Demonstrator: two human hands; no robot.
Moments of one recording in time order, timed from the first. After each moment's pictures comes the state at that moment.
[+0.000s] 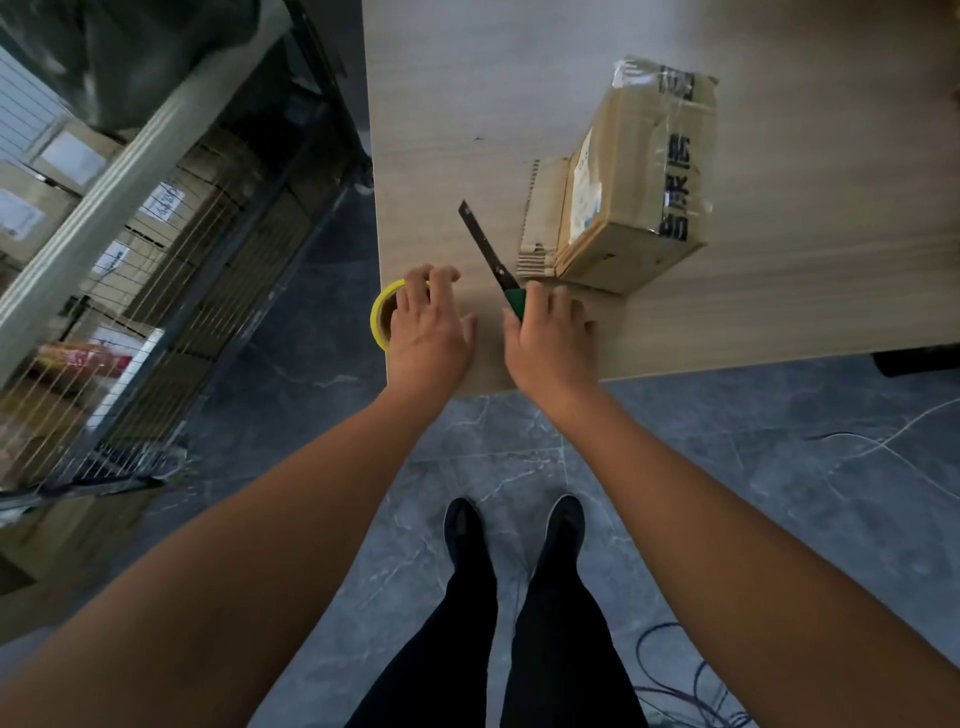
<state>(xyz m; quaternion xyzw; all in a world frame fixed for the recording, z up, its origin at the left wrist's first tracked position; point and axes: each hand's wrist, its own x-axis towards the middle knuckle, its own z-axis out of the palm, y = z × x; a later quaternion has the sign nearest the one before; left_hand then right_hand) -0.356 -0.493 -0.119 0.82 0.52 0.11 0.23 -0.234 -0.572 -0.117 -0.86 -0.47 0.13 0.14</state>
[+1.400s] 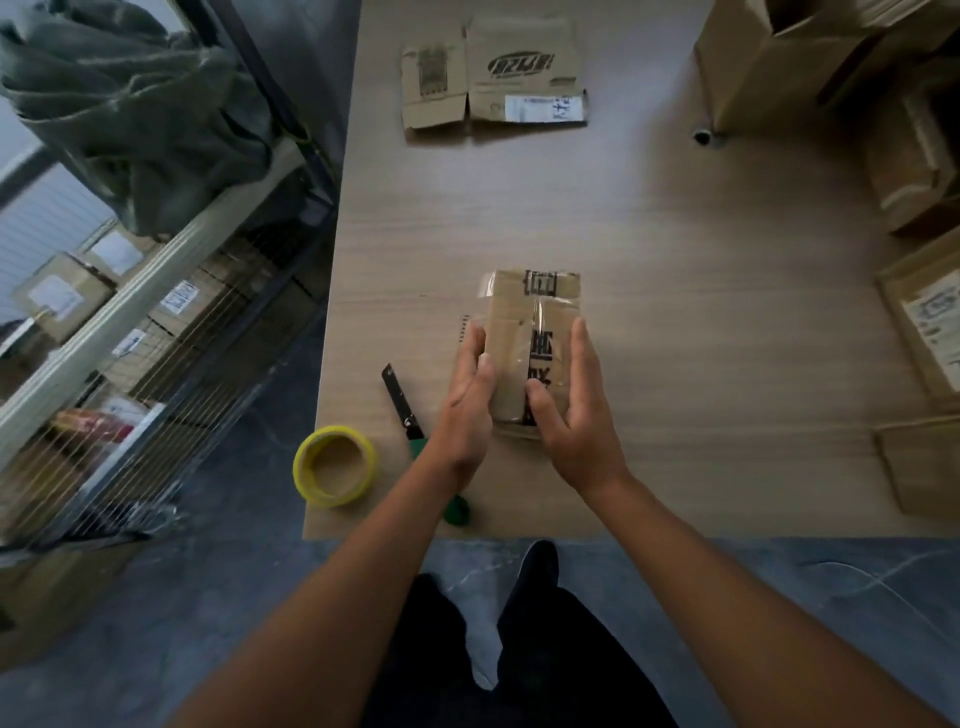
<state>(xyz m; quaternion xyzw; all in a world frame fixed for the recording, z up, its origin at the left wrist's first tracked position) -0.181 -0.494 -0.032 0.56 0.48 0.24 0.64 -0.057 -0.561 -0.058 -0.70 -0.45 0.30 0.46</state>
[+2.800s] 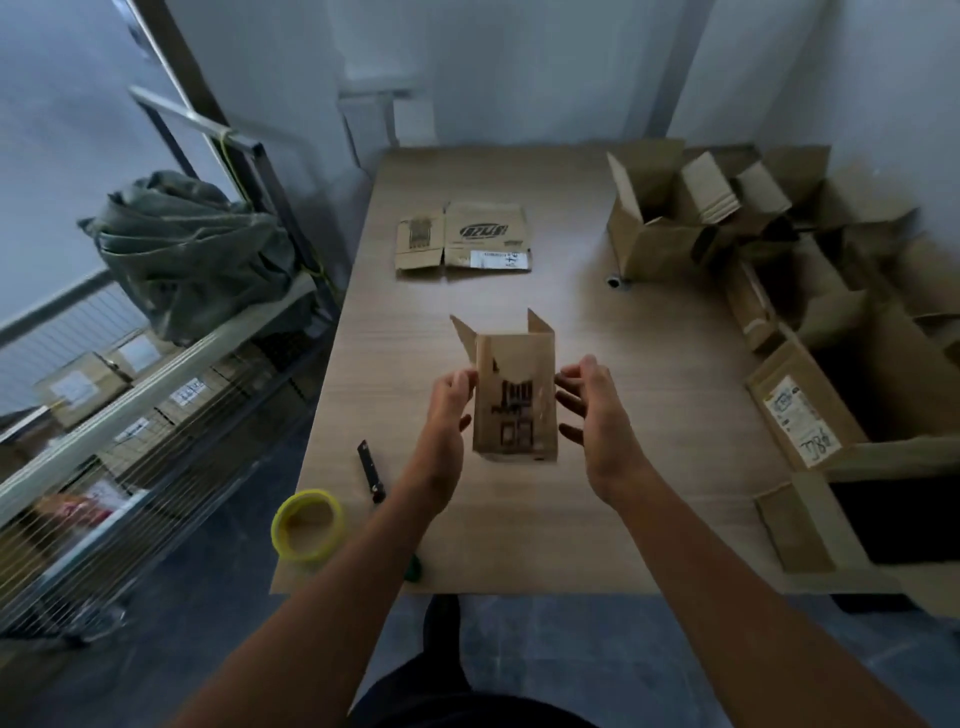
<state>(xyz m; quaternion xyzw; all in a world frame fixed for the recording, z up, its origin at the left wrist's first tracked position) -0.143 -0.515 0.061 0.55 0.42 0.33 0.64 0.019 -0.585 0.090 -0.64 -0.26 0.46 0.56</state>
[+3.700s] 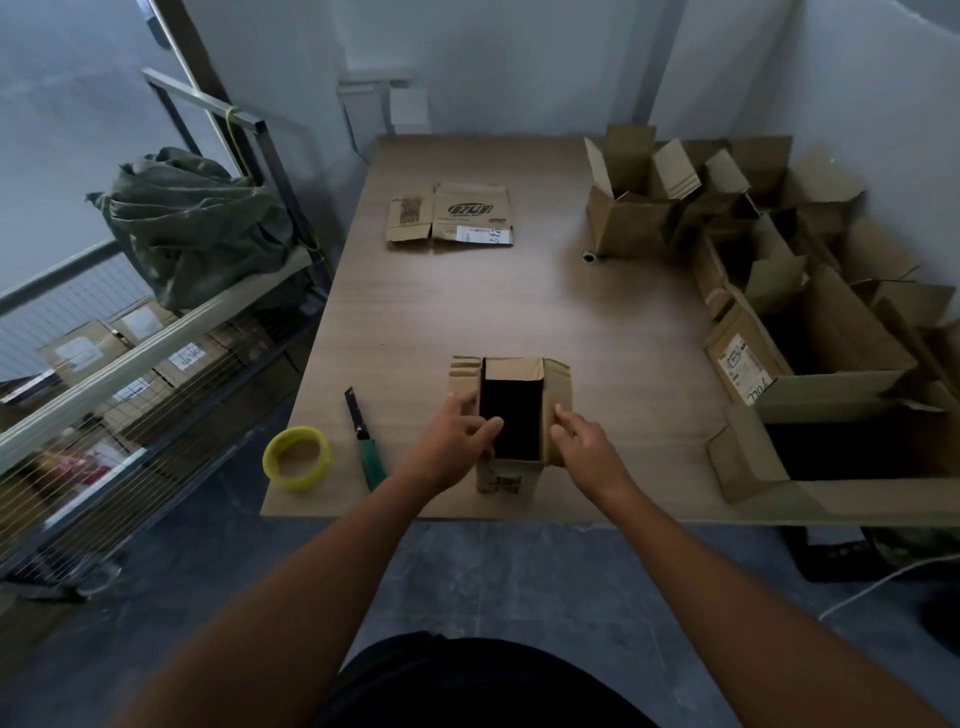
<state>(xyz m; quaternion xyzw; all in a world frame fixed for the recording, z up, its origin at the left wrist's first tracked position) -0.149 -0.599 0.026 0.76 0.44 0.11 0.46 0.041 -0.690 0.001 -0.78 -0.38 0.36 0.33</state>
